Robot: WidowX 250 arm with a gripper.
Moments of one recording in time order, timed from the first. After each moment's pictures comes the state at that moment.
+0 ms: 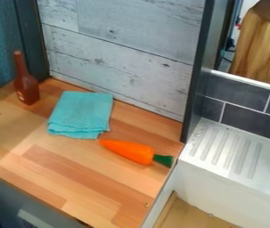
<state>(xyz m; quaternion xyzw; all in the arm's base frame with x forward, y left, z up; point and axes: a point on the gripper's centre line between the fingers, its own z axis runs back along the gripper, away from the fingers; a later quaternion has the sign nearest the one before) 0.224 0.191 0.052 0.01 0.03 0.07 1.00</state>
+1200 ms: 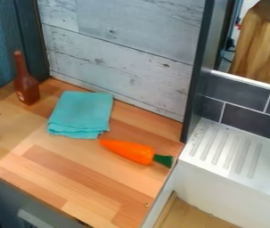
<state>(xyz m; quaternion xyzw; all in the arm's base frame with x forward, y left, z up) 0.226 0.168 0.115 0.02 -0.04 0.08 1.00</state>
